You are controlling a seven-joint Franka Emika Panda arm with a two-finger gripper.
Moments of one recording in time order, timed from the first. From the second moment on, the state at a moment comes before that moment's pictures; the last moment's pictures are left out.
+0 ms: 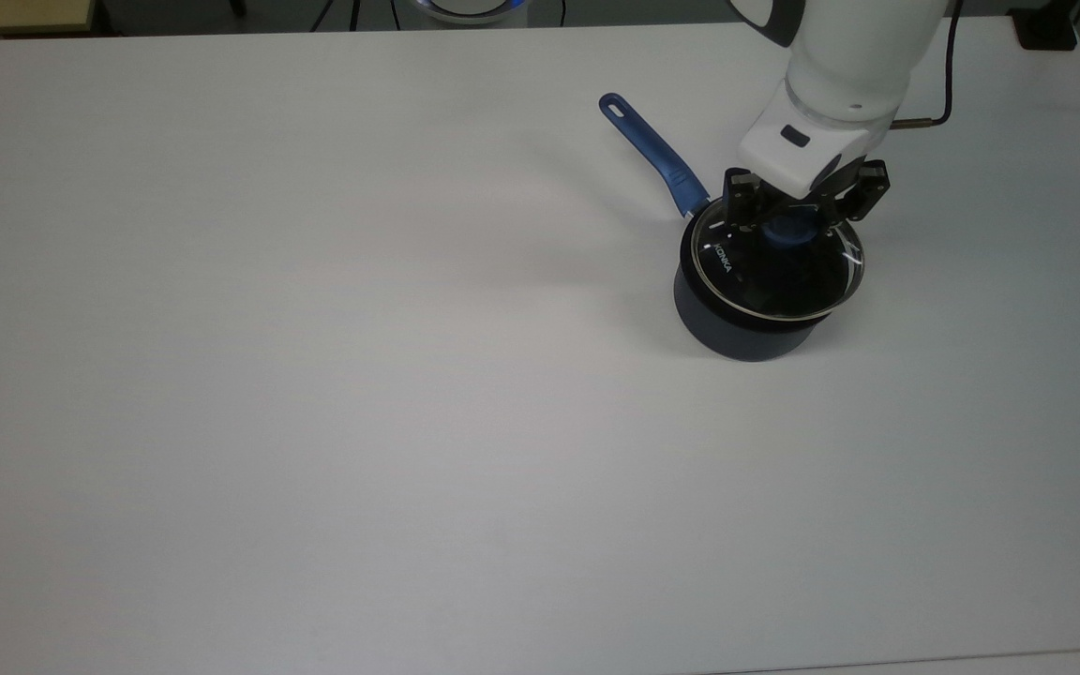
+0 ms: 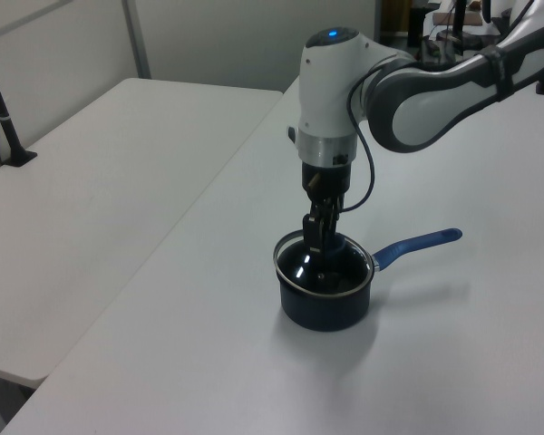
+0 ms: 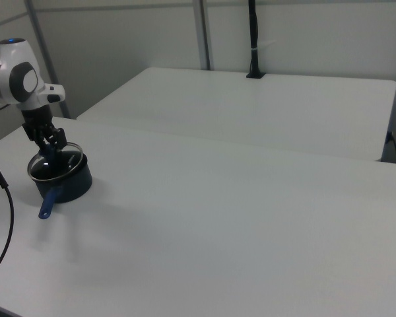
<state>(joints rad) 0.50 0.46 0.03 -1.46 0.02 1.98 0.47</state>
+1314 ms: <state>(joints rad) 0.09 0.01 0.00 -1.65 -0.04 1.64 0.15</state>
